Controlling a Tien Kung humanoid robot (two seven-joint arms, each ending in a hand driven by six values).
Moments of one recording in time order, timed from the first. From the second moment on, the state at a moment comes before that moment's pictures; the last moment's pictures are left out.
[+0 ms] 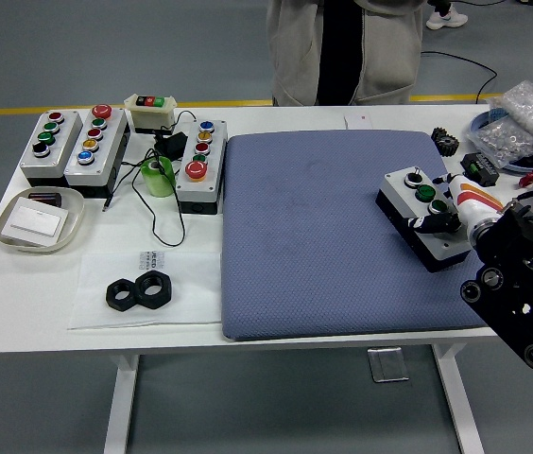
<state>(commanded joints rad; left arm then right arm) -0.11 0.16 -0.30 -0.21 -0.12 0.26 -0.08 0.62 -0.26 0.86 1.12 -1.81 -0.19 -0.62</state>
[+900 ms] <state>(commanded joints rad) -0.11 0.16 -0.30 -0.21 -0.12 0.26 -0.08 0.69 -0.54 0.56 1.33 -1.62 -0.14 -0.21</state>
